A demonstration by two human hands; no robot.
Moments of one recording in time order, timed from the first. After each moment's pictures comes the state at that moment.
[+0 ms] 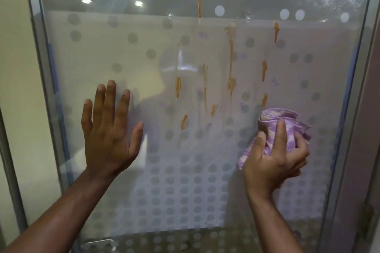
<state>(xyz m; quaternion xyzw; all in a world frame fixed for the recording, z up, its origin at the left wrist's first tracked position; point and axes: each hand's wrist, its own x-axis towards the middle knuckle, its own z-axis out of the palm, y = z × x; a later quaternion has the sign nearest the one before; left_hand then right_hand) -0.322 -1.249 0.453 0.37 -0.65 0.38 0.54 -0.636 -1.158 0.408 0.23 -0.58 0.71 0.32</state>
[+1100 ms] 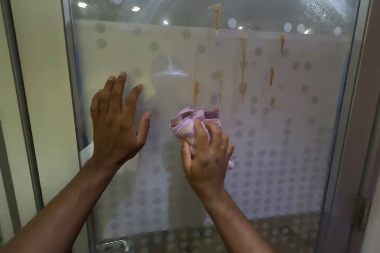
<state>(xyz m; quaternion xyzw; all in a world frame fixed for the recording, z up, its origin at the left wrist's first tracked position) -0.291 -1.240 0.486 0.35 -0.65 0.38 0.56 -0.492 -1.176 0.414 0.48 -0.52 0.56 0.42</state>
